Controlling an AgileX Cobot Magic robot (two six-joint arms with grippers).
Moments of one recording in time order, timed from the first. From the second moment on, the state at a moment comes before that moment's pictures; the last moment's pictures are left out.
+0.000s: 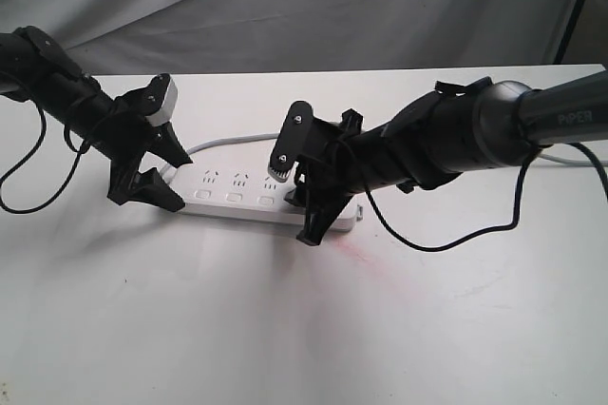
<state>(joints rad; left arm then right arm) -0.17 2.34 -1.68 -0.69 1.12 1.84 0.40 2.08 -1.21 1.21 0.20 -1.93</state>
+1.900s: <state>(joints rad) -0.17 2.34 -1.68 -0.69 1.12 1.84 0.40 2.05 -1.17 1.28 0.18 -2.04</state>
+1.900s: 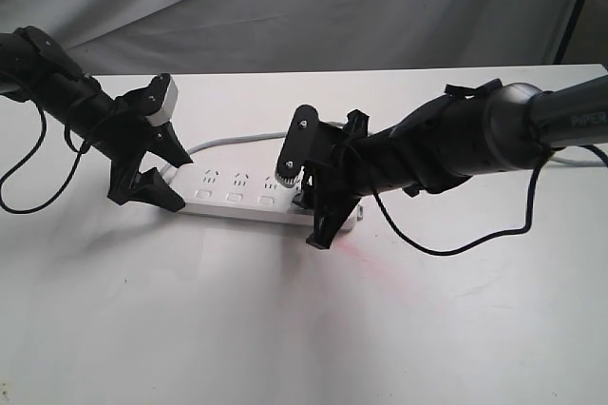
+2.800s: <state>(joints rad) -0.17 2.34 -1.68 -0.69 1.11 1.84 0.33 1.98 -1.09 1.27 0.18 -2.01</state>
